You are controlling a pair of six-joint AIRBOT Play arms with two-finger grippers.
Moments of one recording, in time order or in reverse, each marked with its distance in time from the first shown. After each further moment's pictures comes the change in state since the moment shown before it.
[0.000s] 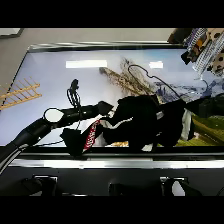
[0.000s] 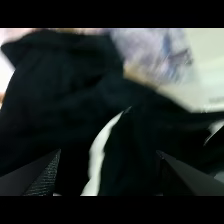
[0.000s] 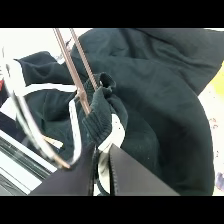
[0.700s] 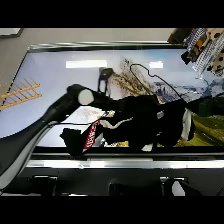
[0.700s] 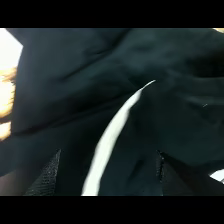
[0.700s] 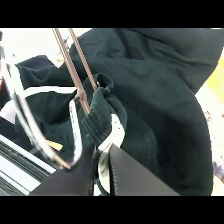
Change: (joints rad) left arm -0.194 -0.378 0.661 0.666 -0.399 -0.475; right arm 0.000 0.000 0.000 -0.016 -0.009 0.029
